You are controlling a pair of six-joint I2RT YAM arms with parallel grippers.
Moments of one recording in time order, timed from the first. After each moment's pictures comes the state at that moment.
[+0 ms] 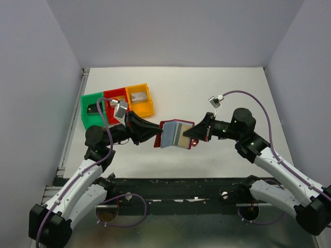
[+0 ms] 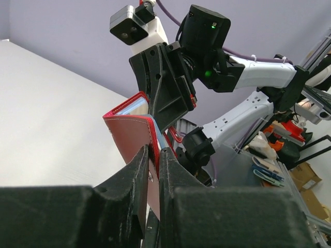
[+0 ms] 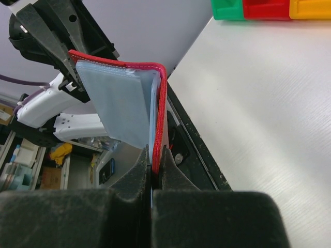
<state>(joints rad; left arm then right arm) -0.41 0.78 0.52 0.69 0.87 -0.78 0.59 0.92 0.71 0.10 -0.69 0.78</state>
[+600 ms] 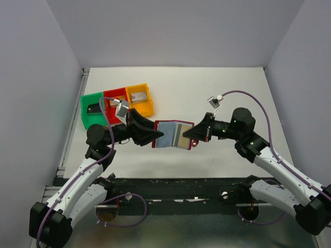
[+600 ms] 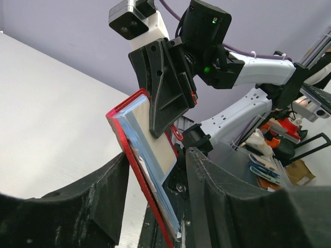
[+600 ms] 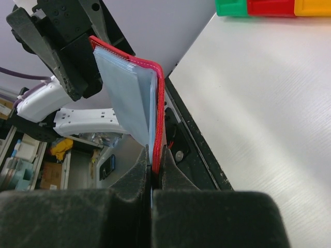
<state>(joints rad) -0.41 0.80 0.52 0.69 0.88 -0.79 0.58 0.93 0.71 0.10 -0.71 0.77</state>
